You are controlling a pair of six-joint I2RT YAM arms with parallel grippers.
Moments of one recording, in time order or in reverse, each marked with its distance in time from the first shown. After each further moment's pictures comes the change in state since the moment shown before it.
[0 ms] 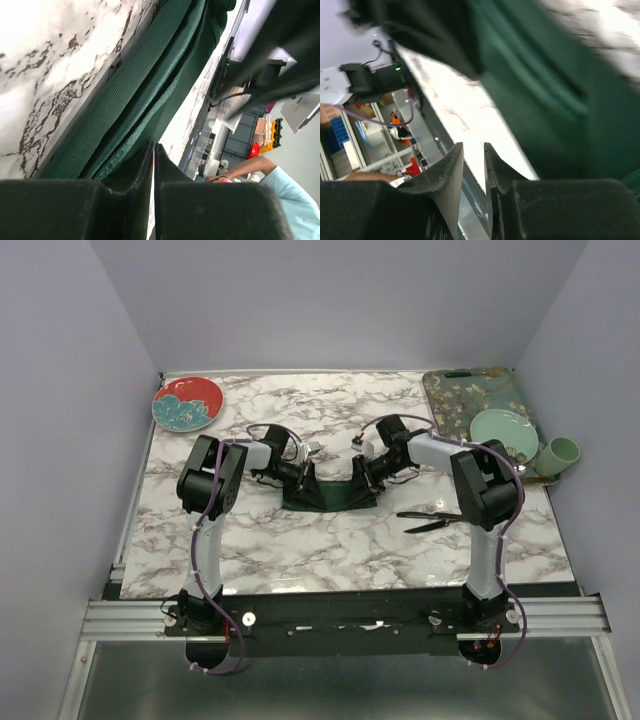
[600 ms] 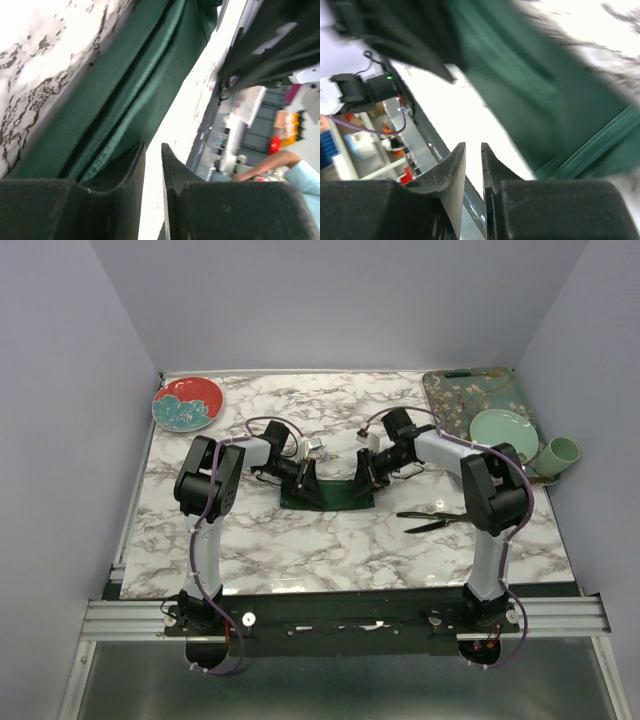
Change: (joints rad) left arm -0.002 -0.017 0.032 -0.081 -0.005 0.105; right arm -0.018 0.026 -0.006 -0.002 0.074 0.006
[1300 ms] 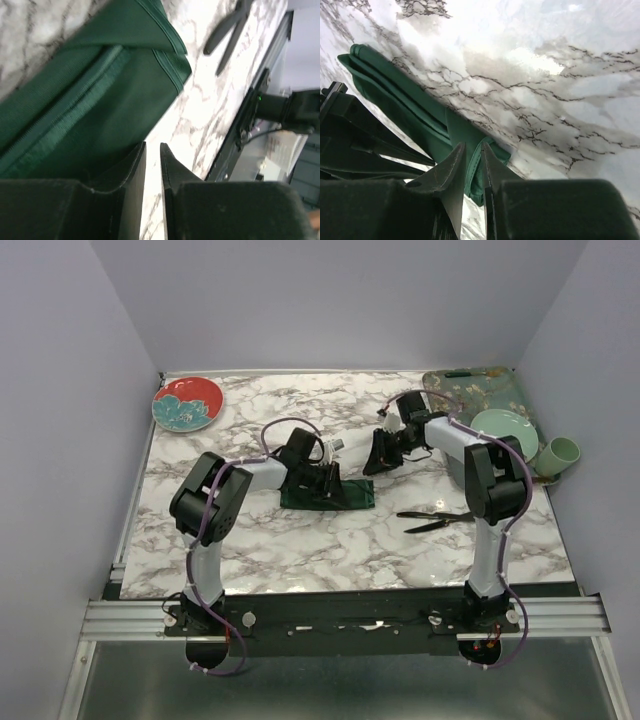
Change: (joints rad) left arm -0.197 -0.220 -0.214 0.472 -0.293 -0.367; right arm -0.106 0.024 0.144 0.013 0.253 0.039
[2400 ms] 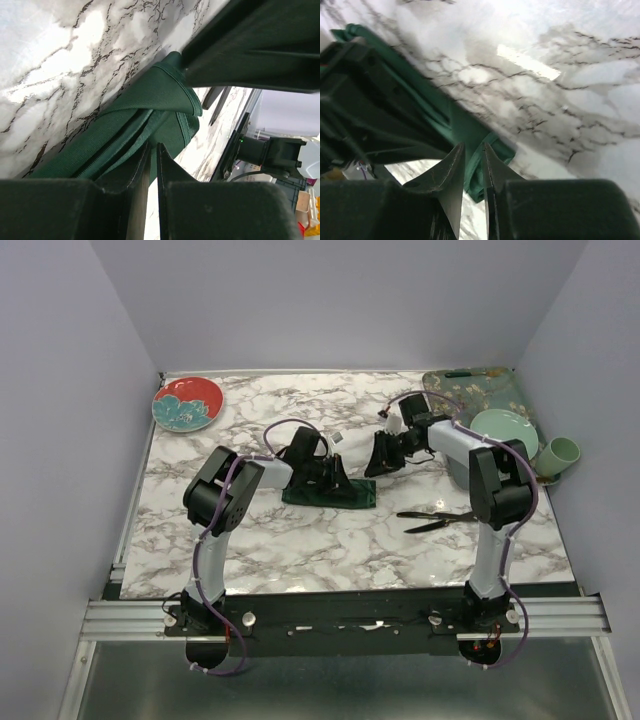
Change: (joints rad) left arm -0.011 0.130 0.037 0.248 -0.084 -0.267; right arm 0.002 -0.018 -0.062 0.047 0.003 -0.039
